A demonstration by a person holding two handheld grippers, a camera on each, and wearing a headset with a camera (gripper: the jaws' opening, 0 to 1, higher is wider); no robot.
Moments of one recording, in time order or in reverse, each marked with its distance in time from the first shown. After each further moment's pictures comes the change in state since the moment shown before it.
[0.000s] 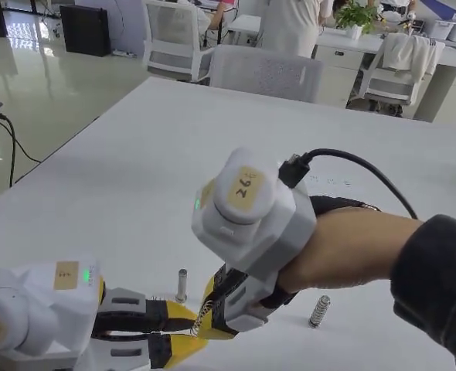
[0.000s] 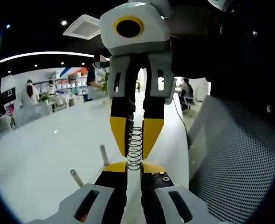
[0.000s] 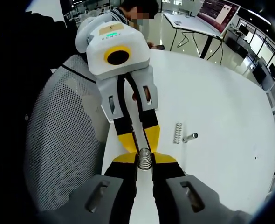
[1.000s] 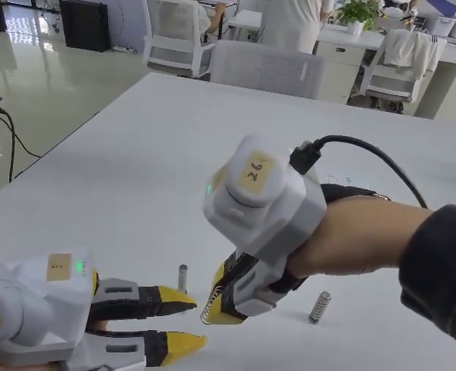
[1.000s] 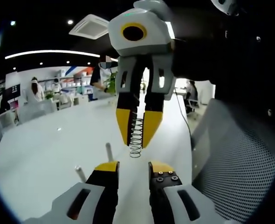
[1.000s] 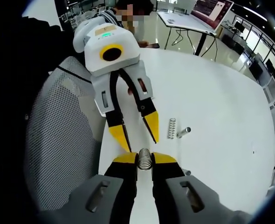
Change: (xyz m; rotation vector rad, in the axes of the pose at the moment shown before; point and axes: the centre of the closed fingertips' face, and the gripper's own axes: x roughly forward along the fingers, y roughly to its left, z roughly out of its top) left arm -0.005 0.010 -0.002 -0.038 -0.010 0.046; right arm -0.010 -0.013 -0.009 0.036 0.008 -0.029
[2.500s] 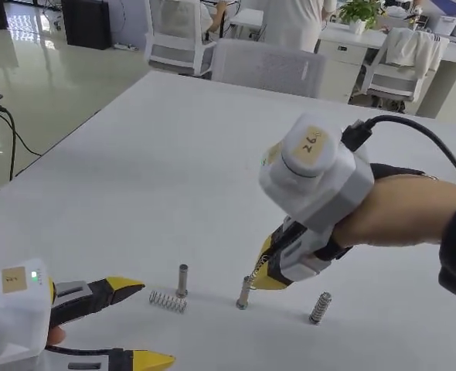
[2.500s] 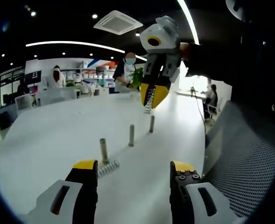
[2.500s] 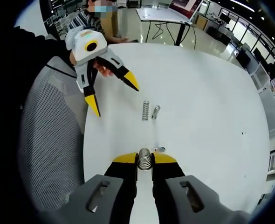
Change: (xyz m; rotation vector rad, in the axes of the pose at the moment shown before) left arm -0.031 0.027 -0.032 -0.124 0.022 0.181; right arm -0.027 -0.047 -0.039 0.092 0.035 -0.099
